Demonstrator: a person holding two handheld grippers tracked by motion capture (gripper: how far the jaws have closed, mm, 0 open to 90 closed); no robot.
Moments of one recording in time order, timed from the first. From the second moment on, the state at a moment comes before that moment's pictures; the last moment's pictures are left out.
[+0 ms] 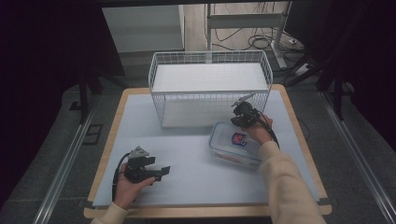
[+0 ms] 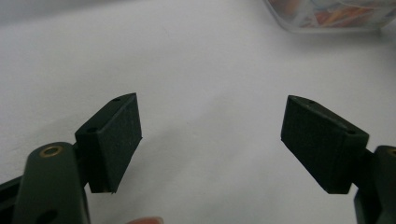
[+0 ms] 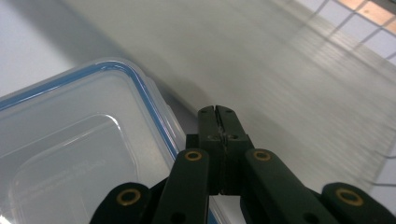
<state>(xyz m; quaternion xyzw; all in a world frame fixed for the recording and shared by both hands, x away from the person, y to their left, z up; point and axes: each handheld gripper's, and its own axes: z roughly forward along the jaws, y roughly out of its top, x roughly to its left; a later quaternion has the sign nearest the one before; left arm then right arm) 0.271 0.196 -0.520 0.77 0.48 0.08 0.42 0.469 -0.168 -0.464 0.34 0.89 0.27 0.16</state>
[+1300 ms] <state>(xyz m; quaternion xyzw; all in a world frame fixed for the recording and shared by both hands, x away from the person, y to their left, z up) 0.271 0.192 -0.520 0.77 0.48 0.08 0.41 0.379 -0.190 -0.433 0.29 0.88 0.36 0.13</state>
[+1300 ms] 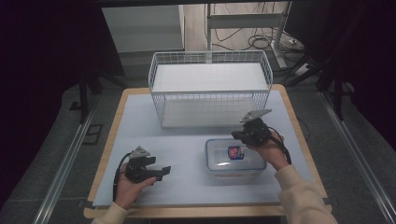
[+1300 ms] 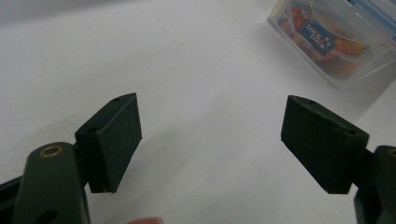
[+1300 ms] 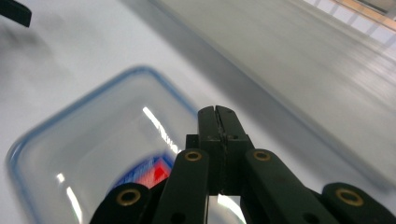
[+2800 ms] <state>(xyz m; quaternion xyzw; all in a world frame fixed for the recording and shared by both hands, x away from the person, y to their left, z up) 0.277 0.169 -0.498 0.74 0.50 0.06 0.45 0.314 -0.323 -0.457 0.42 0.79 0.43 0.09</state>
